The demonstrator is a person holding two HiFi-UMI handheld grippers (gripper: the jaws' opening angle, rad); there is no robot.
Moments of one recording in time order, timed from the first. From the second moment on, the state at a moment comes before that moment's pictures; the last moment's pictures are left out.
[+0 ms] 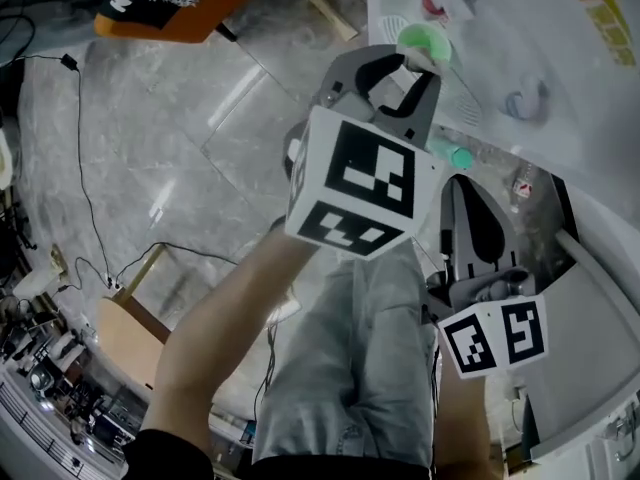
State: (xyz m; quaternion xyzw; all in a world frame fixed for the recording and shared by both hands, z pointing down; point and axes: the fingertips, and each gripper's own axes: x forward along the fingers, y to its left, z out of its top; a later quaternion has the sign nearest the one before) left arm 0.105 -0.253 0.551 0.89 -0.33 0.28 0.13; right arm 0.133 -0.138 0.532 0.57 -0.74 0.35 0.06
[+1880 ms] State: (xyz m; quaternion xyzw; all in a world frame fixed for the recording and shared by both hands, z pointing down) left arm 0.072 -0.234 0.563 0.89 -0.35 0.26 0.15; right arm 0.118 -0.136 0.549 0.56 -0.75 0.35 0.07
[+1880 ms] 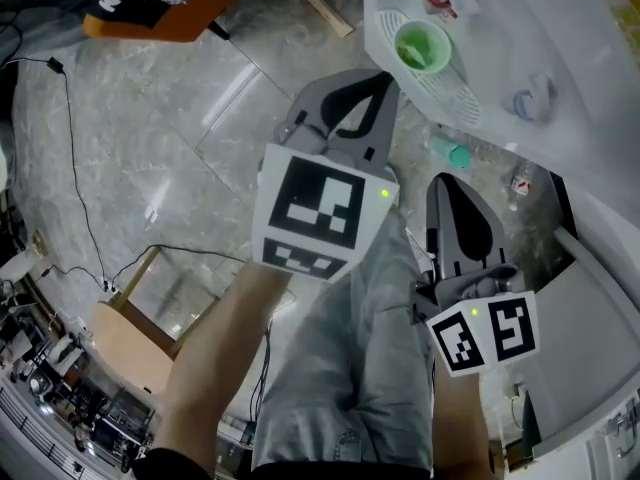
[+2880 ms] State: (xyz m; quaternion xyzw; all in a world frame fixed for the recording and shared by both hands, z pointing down) left arm -0.051 -0.049 0.480 0.86 -0.41 0.27 0.13; right arm 0.010 -0.062 0.487 0.47 -0.83 0.24 0.15
